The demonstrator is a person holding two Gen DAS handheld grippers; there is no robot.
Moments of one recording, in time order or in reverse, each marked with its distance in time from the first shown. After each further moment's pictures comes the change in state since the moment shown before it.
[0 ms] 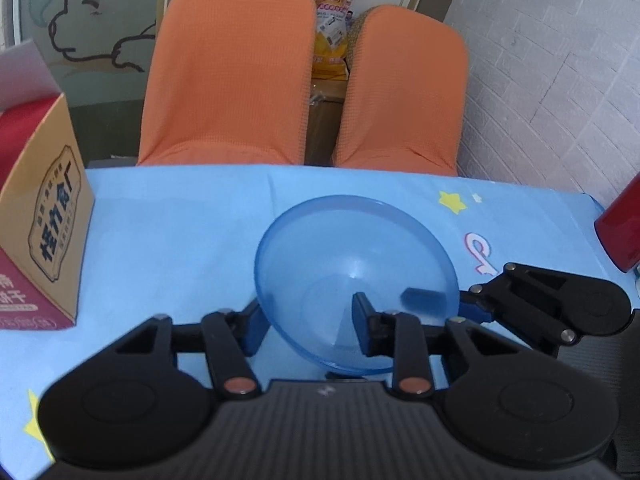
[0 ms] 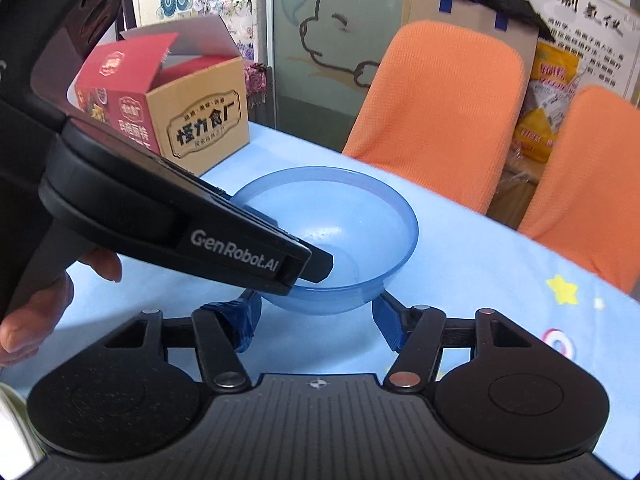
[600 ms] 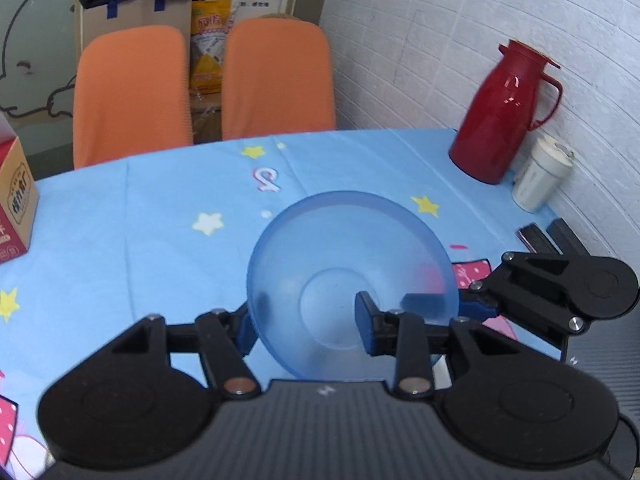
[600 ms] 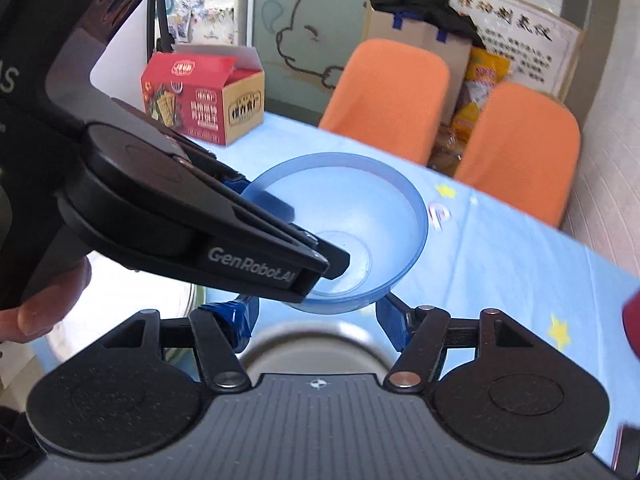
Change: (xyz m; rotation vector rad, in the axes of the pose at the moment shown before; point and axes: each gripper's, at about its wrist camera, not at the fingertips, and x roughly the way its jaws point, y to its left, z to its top) left arm -0.119 -0.176 -0.120 0.192 -0.005 -0.138; right arm -0.213 0.025 -0.097 0.038 0.031 -0.105
